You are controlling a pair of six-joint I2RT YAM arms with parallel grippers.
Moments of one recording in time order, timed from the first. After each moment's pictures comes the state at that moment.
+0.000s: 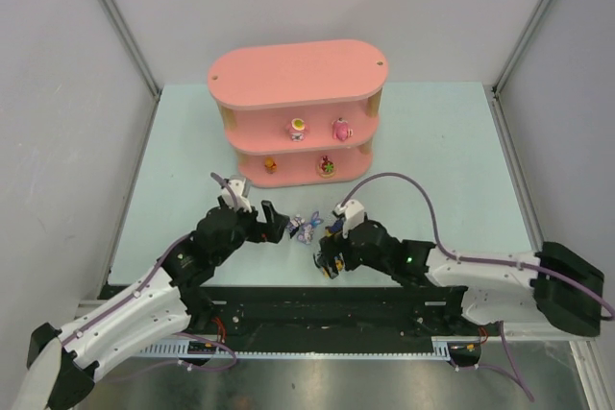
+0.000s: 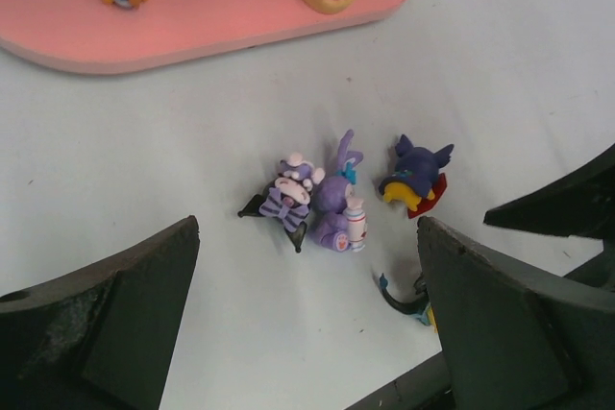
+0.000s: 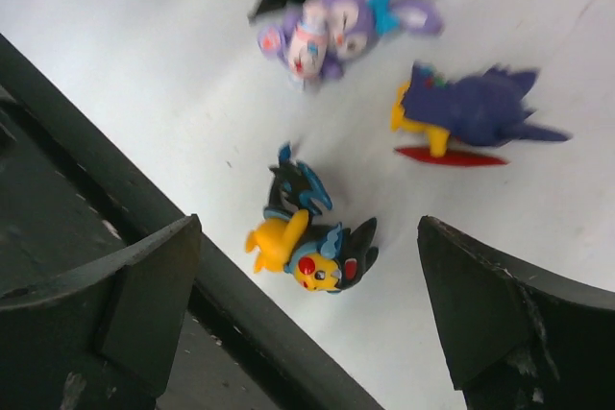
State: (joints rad) left arm -0.76 0.63 0.39 -0.16 -0.23 -0.51; right arm 1.16 1.24 0.52 0.06 0.21 0.47
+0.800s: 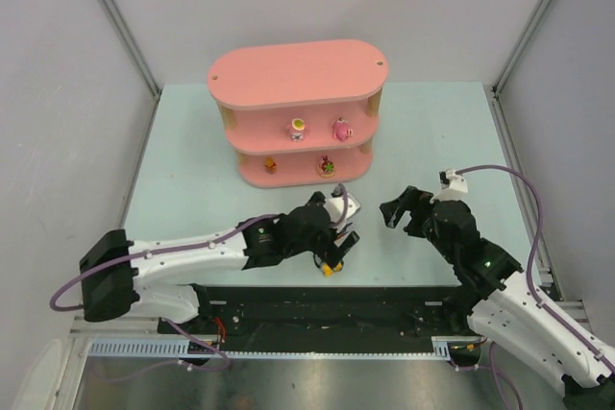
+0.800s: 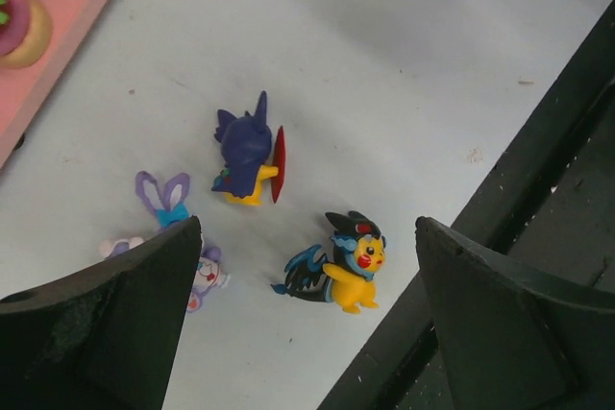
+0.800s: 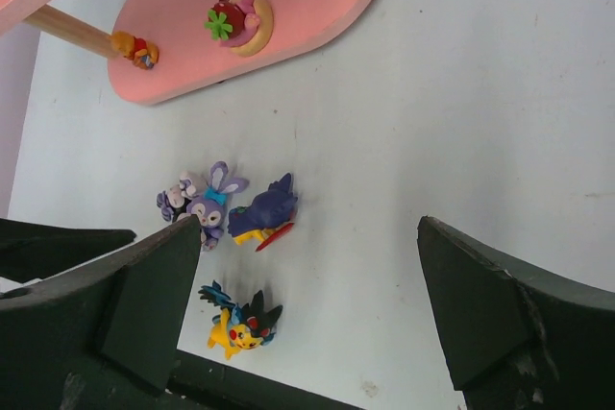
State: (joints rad) left arm -1.17 1.26 0.83 -0.18 -0.21 -0.16; right arm 0.67 0.57 0.52 -0.37 0.28 0.73
